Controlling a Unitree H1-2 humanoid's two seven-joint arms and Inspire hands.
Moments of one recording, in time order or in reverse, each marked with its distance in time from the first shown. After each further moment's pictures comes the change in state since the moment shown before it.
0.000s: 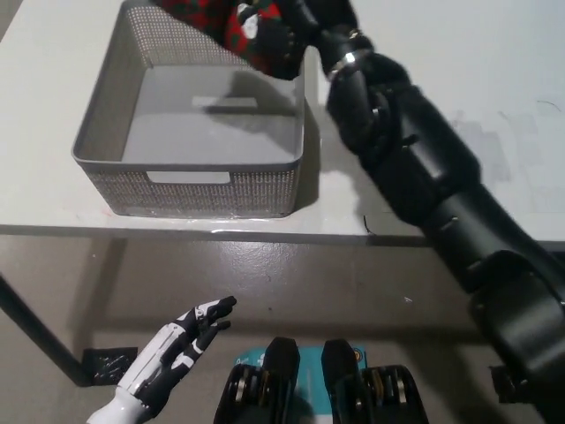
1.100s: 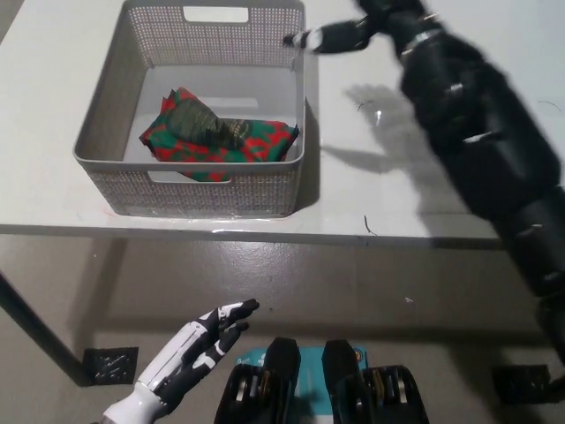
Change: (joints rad) left_arm -0.025 0.003 -0.049 -0.008 0.059 0.013 0.000; right_arm 0.110 -0.211 -0.093 -0.429 0.053 0.261 0.353
